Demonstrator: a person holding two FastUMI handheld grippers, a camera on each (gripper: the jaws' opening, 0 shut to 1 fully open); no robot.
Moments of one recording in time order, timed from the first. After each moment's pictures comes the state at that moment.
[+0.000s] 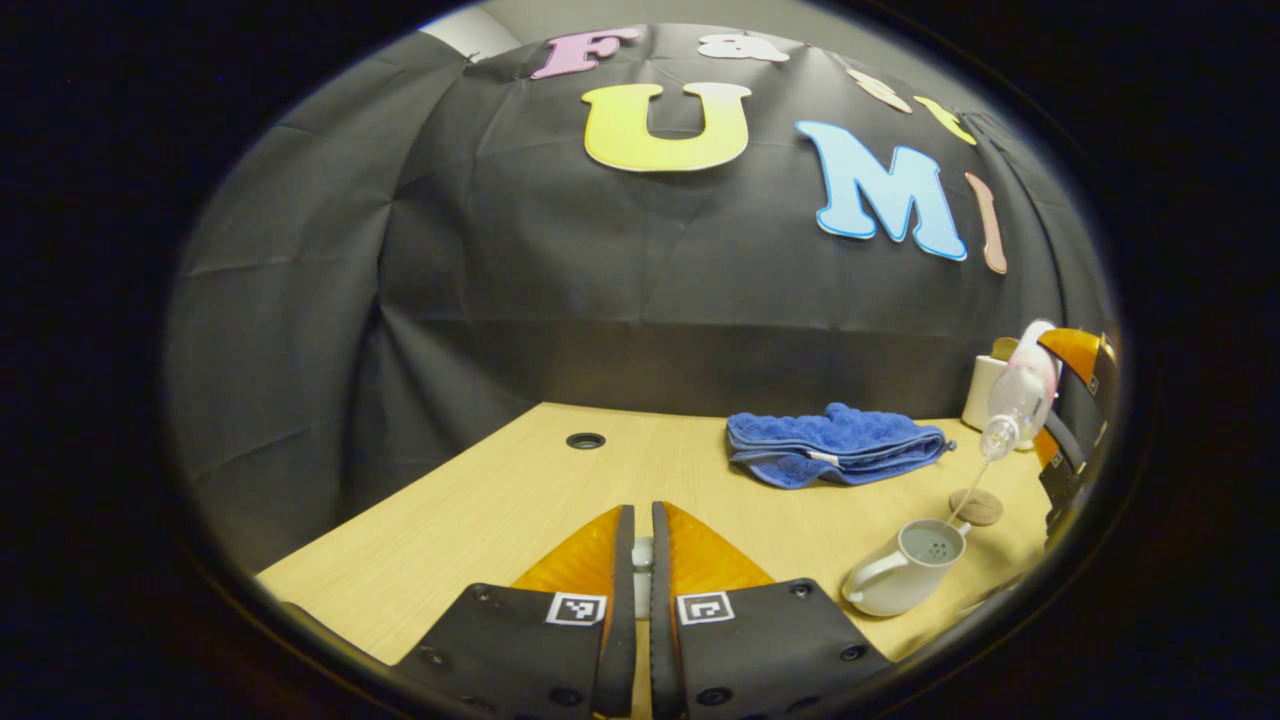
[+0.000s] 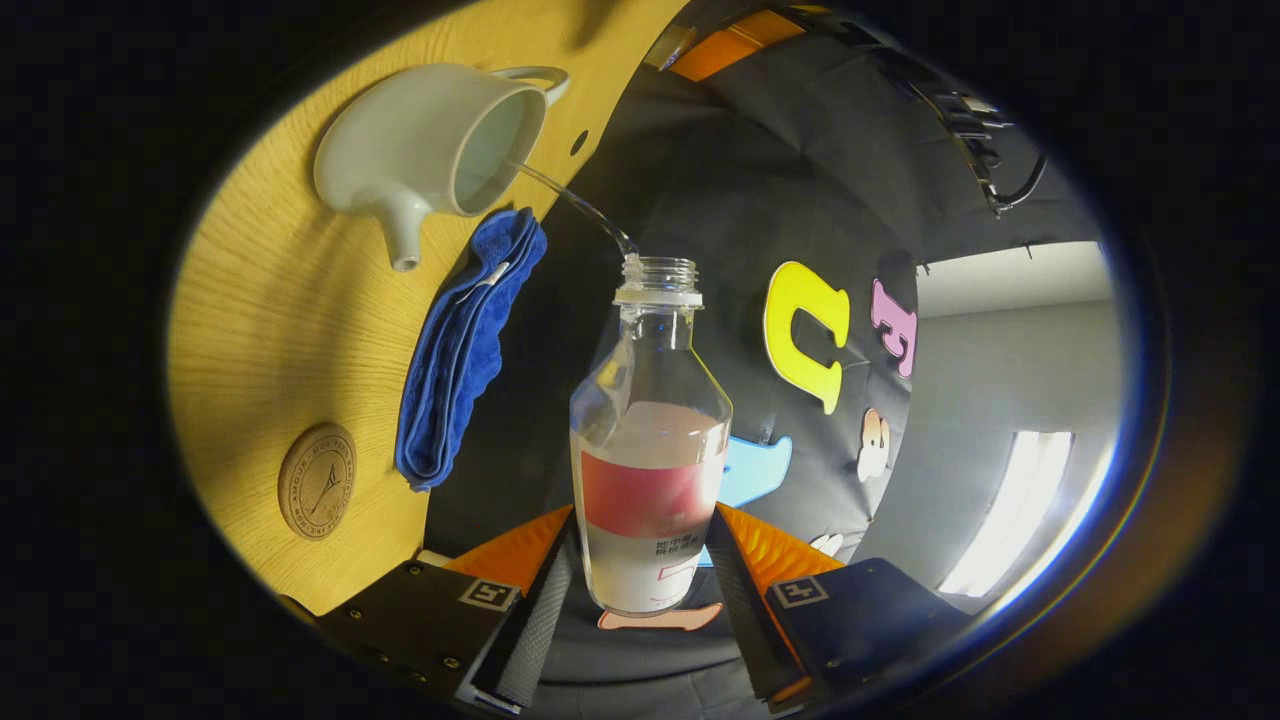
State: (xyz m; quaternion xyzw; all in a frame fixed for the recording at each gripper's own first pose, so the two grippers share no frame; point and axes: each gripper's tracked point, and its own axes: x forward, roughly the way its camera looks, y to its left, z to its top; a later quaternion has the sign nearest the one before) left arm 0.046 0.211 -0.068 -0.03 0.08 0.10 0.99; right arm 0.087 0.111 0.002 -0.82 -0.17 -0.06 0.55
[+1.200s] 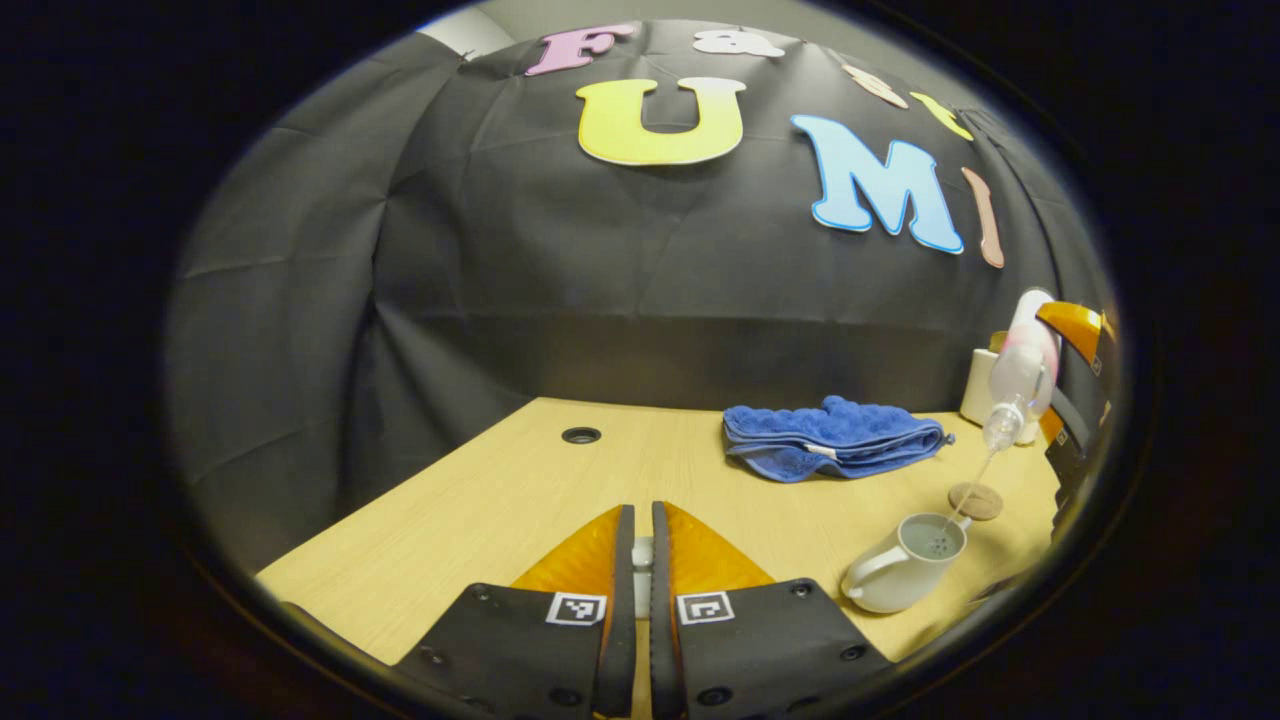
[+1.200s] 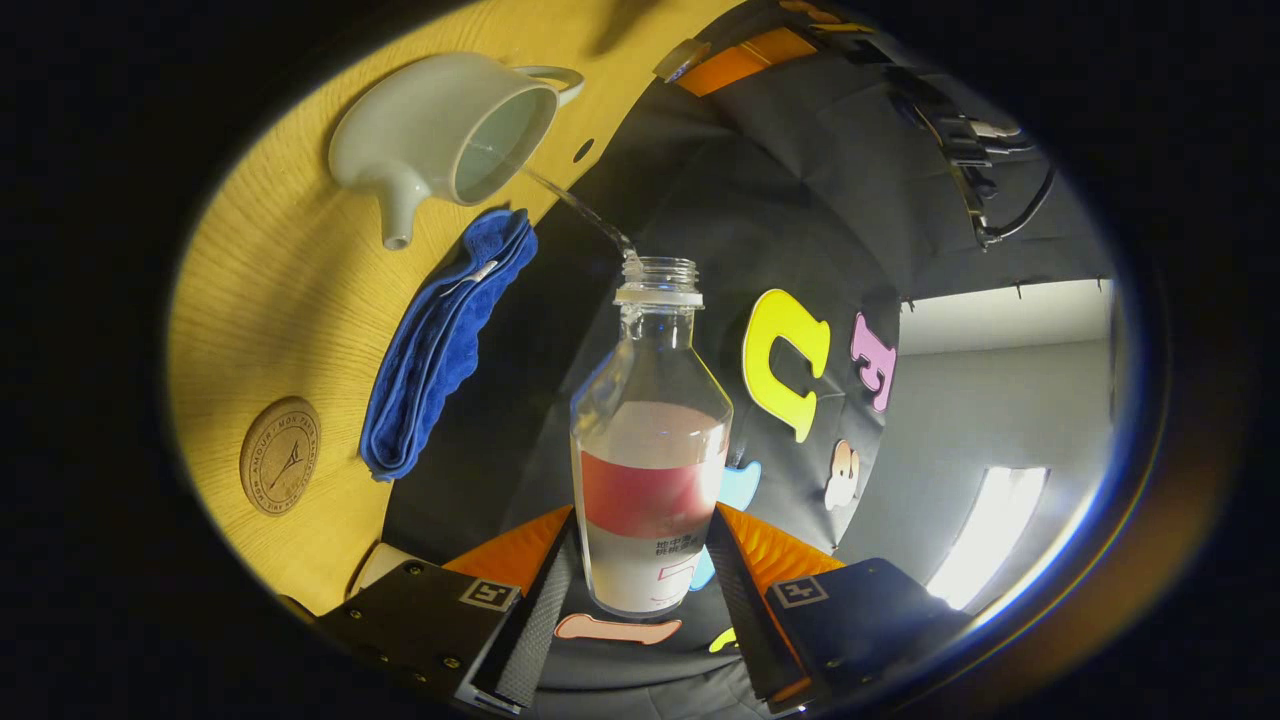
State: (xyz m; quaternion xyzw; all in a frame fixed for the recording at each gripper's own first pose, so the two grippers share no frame) left arm 0.047 0.210 -0.072 -0.02 0.09 0.09 0.99; right arm 0.082 0.122 0.017 -0.84 -0.21 -0.07 0.50
